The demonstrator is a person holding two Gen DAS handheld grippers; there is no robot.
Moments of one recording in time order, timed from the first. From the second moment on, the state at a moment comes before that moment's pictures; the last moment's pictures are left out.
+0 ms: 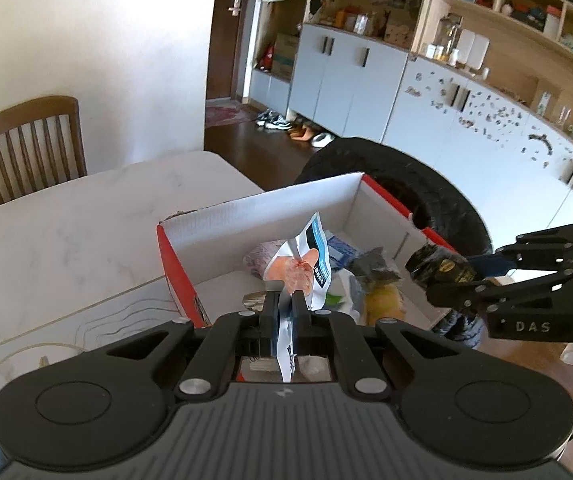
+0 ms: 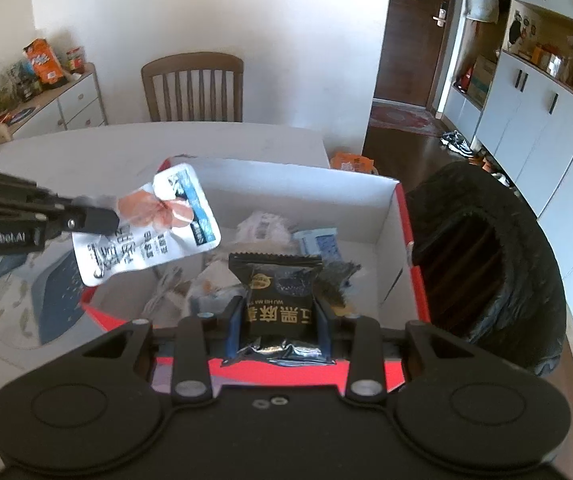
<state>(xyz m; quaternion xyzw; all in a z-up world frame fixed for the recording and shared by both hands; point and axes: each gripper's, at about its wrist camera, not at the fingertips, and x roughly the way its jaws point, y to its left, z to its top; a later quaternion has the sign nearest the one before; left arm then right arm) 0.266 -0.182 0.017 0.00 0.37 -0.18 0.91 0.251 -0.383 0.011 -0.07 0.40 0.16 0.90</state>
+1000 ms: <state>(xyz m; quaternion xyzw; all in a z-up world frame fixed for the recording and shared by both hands) 0.320 -0.227 -0.033 0.03 0.44 -0.14 0.88 0.306 -0.380 -0.053 -0.07 0.45 0.15 0.88</state>
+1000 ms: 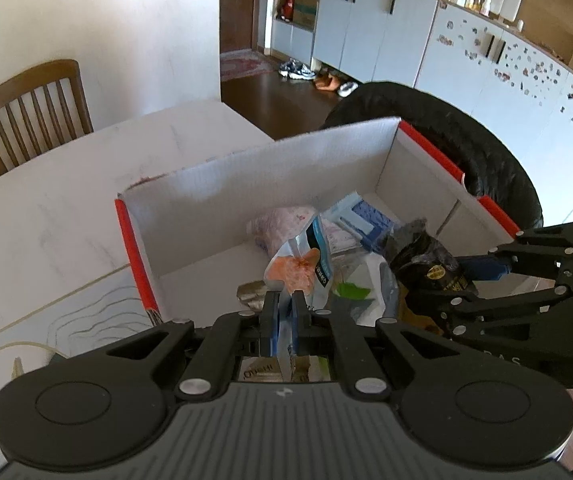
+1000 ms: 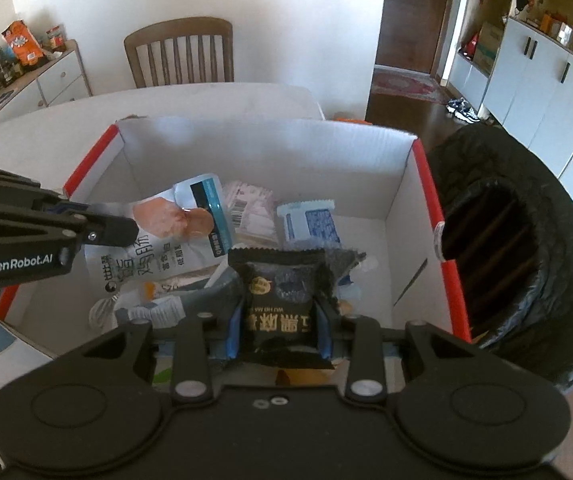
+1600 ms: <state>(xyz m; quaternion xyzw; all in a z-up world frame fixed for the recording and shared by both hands) 0.310 -0.231 -0.041 0.05 0.49 -0.18 0.85 0.297 -0.389 -0.052 -0.05 0.46 0.18 0.87</state>
